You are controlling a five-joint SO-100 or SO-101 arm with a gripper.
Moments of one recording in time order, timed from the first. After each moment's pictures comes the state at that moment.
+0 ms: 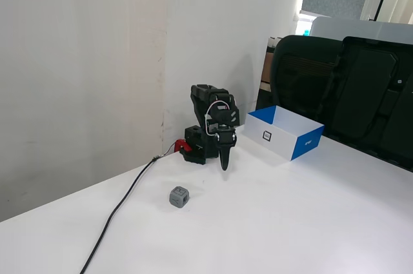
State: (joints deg) arm -29.8 160.7 148.7 77.8 9.5
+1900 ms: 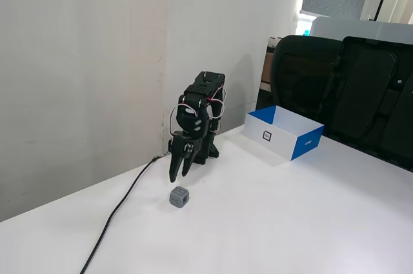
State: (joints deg) arm -65.3 114.1 118.2 74.4 10.5
